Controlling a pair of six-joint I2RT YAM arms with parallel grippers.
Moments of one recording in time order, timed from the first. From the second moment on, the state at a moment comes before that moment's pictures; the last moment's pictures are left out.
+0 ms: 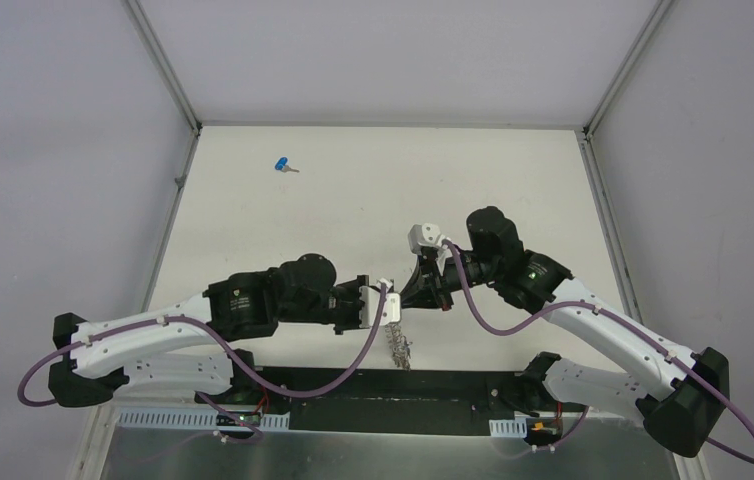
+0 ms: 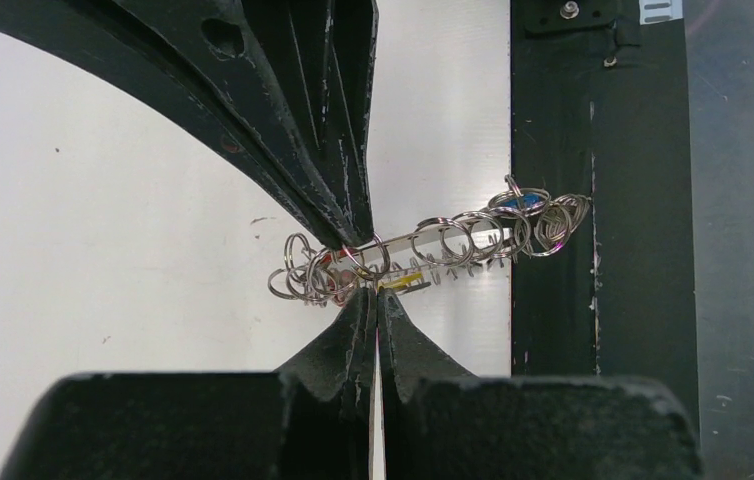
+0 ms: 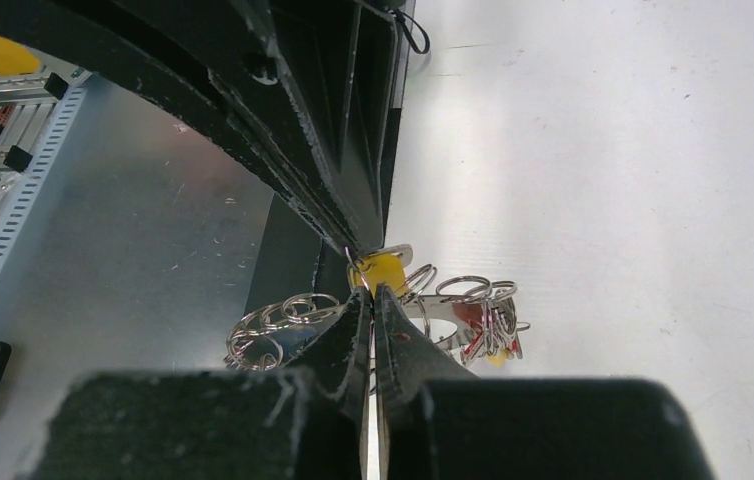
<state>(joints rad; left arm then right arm) -1.27 0.93 0.98 -0.46 0.09 0.36 0.80 1.02 0.86 -0.30 -0.93 -0.17</state>
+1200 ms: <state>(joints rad) -1.36 0.84 0.96 -0.41 -0.15 0.22 0.80 1.02 0.86 -0.28 -0.84 -0.13</state>
